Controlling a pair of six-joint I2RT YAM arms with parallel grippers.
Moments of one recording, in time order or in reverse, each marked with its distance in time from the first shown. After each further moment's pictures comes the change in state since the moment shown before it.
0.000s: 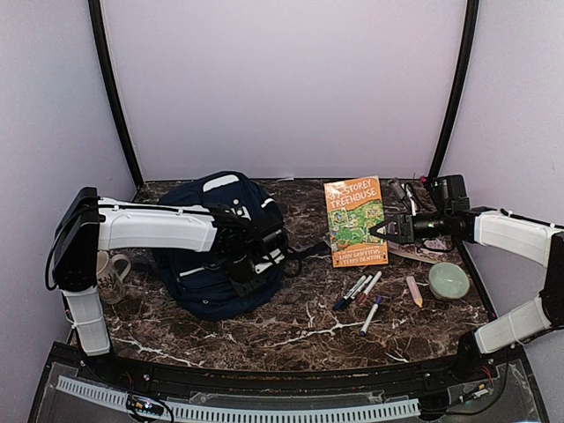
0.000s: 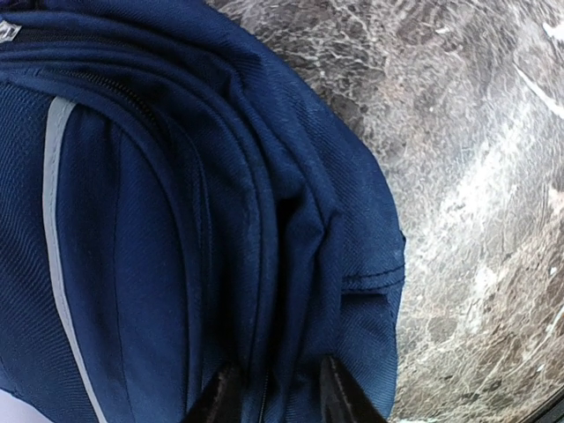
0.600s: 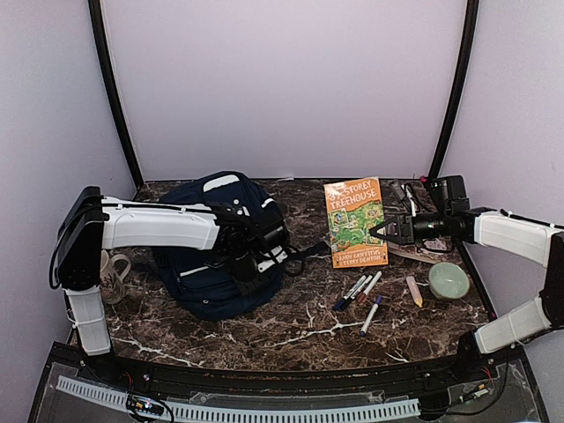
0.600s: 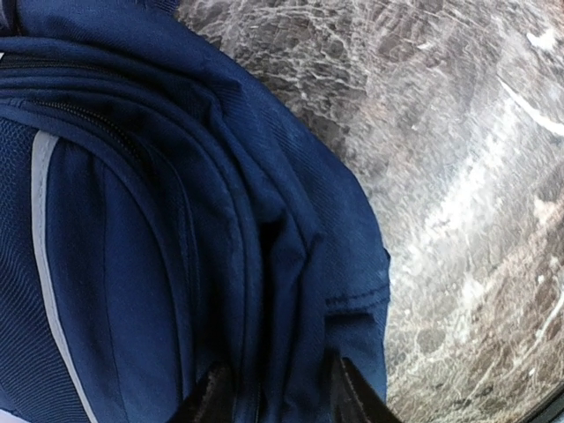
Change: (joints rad) left arm 0.005 0.013 0.015 0.023 0.049 0.038; right arm 0.000 0.000 -0.004 0.000 0.000 0.000
